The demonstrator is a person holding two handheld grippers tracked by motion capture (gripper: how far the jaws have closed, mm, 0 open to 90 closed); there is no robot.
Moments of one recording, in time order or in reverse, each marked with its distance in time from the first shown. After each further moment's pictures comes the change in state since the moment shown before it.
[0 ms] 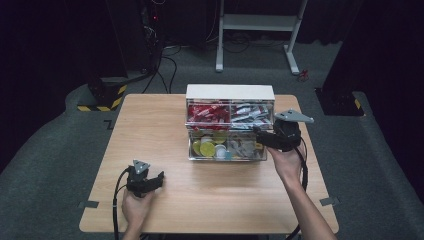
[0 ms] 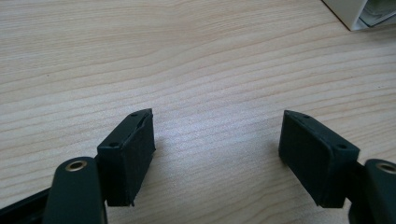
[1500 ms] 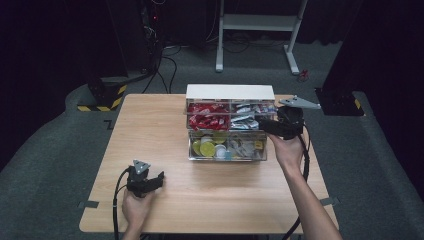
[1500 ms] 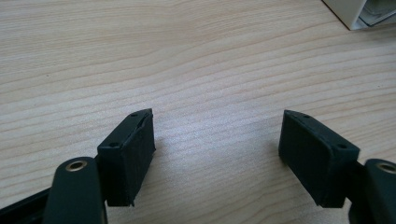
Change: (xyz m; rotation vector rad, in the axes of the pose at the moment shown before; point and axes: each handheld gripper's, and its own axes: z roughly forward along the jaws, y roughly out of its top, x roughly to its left) left arm -0.001 0.000 0.000 -0.001 0.002 0.004; right arm -0.011 0.029 0.001 -0.037 0.048 0.063
